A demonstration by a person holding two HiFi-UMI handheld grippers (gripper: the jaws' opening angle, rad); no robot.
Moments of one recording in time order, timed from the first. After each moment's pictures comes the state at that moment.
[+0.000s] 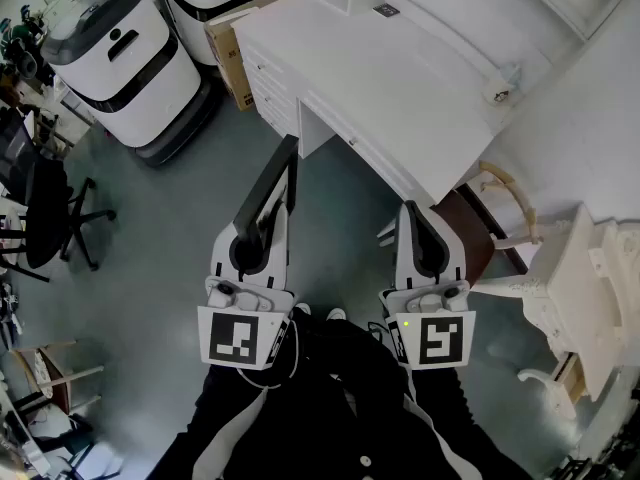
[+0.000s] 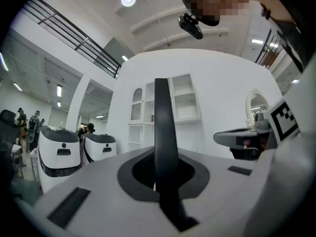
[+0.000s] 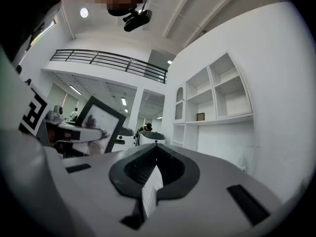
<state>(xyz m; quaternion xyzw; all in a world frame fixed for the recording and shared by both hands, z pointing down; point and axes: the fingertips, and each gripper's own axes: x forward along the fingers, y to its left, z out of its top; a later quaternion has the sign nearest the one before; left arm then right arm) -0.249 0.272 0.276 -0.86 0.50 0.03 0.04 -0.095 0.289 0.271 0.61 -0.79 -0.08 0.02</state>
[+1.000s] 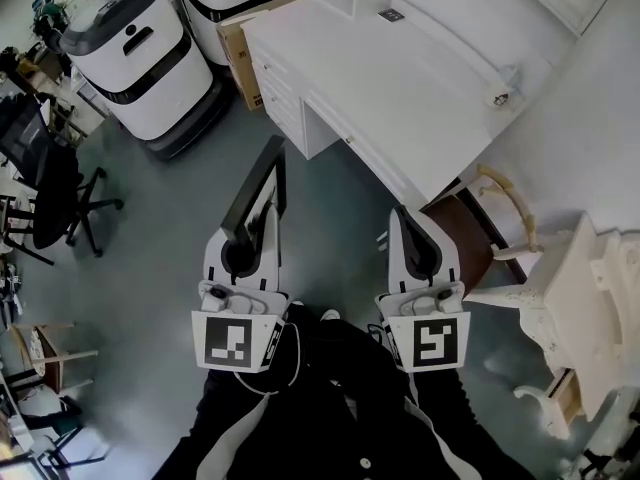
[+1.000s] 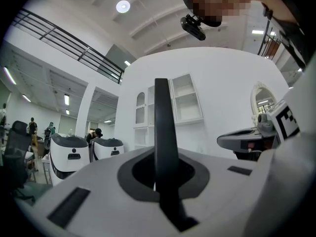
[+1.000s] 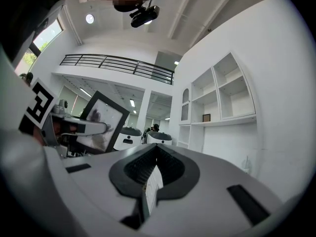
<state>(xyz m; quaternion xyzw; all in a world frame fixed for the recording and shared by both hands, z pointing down) -0.216 0.317 0.267 -0.83 0.55 0.03 0.06 -0.061 0.324 0.274 0.56 -0.82 -0.09 0.02</state>
